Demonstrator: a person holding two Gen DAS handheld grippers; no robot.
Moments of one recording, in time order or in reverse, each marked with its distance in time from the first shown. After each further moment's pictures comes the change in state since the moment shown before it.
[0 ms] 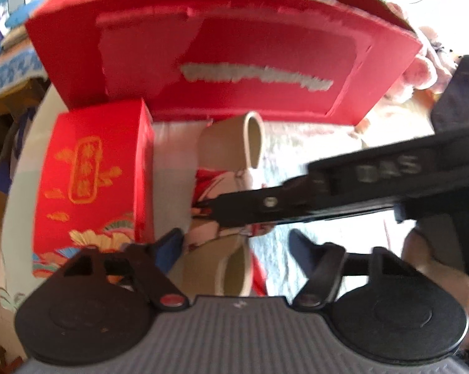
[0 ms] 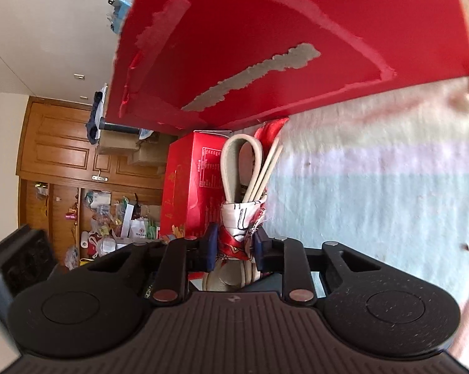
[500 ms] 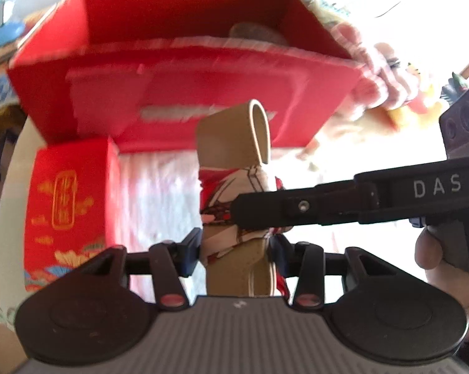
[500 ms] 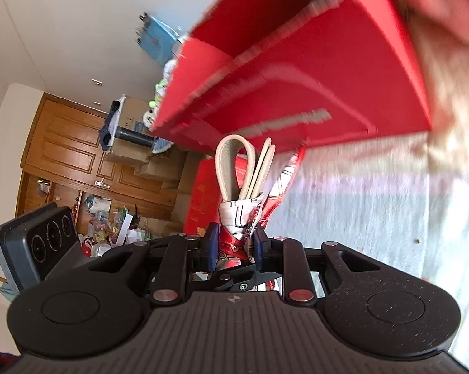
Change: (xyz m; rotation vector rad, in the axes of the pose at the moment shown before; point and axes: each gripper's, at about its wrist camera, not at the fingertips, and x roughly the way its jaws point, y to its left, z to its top) left arm -0.029 -0.017 0.011 0.055 -0.088 -0.121; right arm -0.040 0.041 -0.004 -0.103 -0.115 -0.005
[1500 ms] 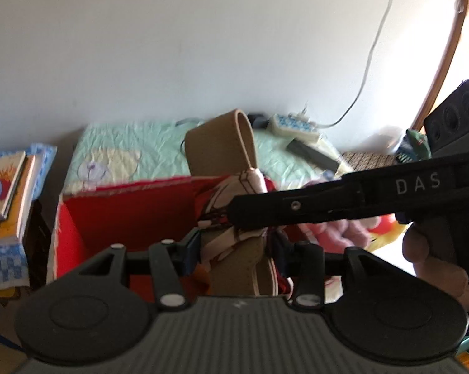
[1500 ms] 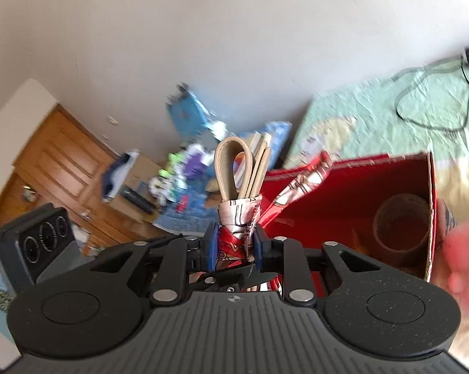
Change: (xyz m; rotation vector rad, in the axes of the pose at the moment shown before) left arm -0.056 0.016 0.152 0.164 -0.310 -0.105; right arm 0.027 0.080 0.126 -0.227 -0.217 -0.111
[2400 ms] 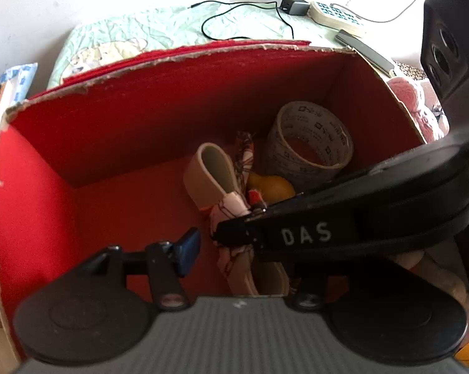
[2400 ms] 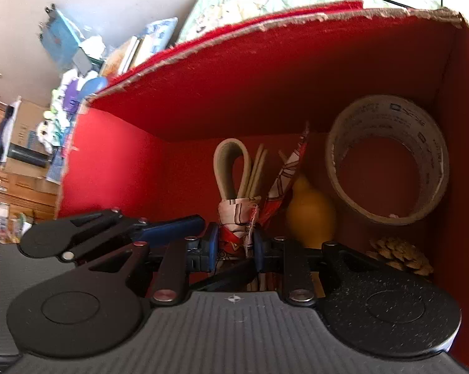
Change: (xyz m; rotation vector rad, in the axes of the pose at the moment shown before) left arm 0.122 0.057 -0.026 0.022 0.399 0.032; right arm 0.116 -0.063 -0.015 0.152 0.343 -0.367
